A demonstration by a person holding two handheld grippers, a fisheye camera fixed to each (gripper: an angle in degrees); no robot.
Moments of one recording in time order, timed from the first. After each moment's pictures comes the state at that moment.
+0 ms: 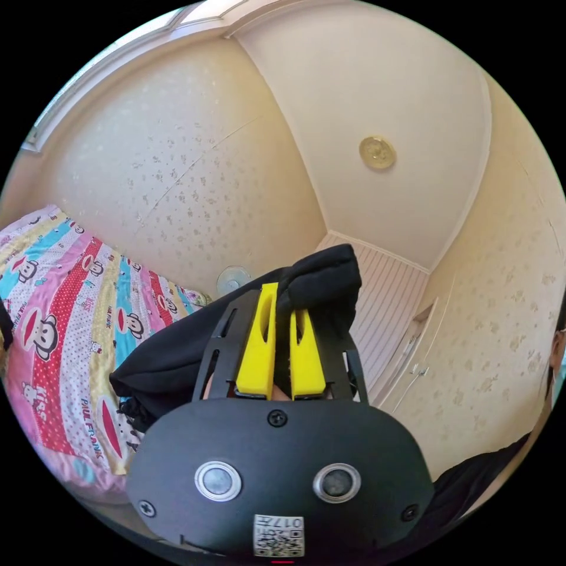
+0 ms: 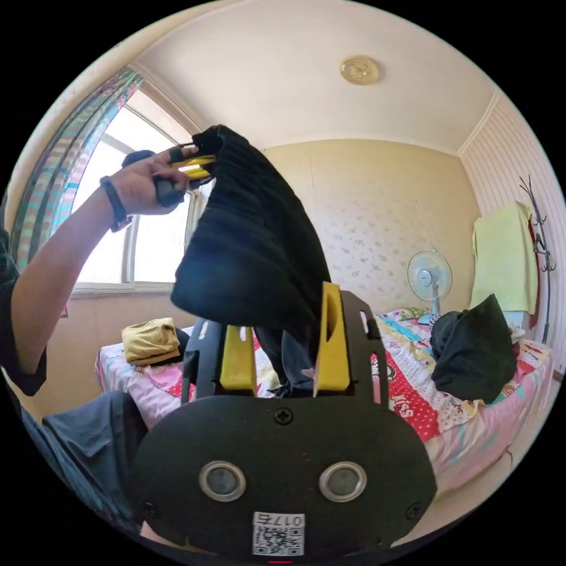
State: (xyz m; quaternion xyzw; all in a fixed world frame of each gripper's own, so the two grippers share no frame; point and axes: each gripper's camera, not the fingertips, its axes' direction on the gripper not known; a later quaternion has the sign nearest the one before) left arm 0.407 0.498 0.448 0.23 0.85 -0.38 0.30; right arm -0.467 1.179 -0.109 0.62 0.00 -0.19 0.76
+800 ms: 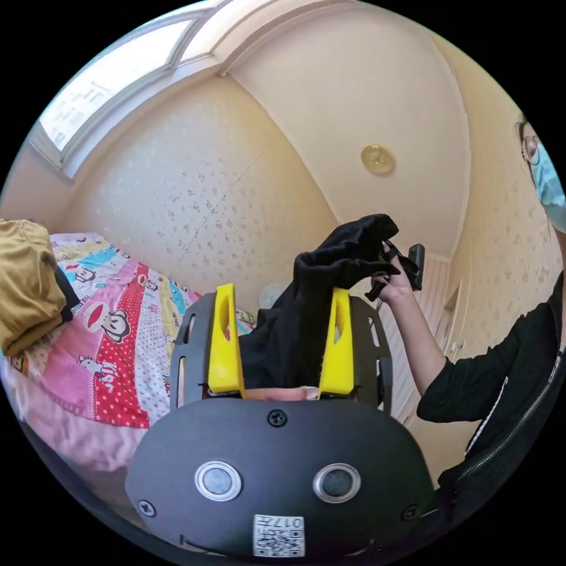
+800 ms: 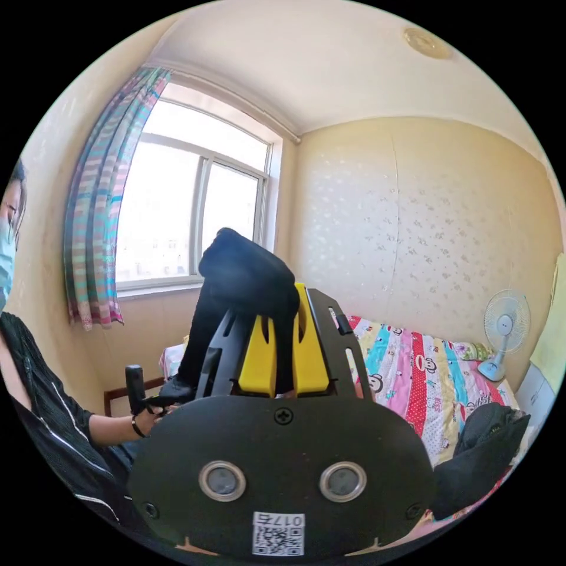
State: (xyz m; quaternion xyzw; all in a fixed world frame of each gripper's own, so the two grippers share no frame) left arm 0.559 0.742 0.510 0.27 0.78 -0.44 0.36; right arm -0.655 0.983 -0.290 0.49 -0.10 -0.34 0.80
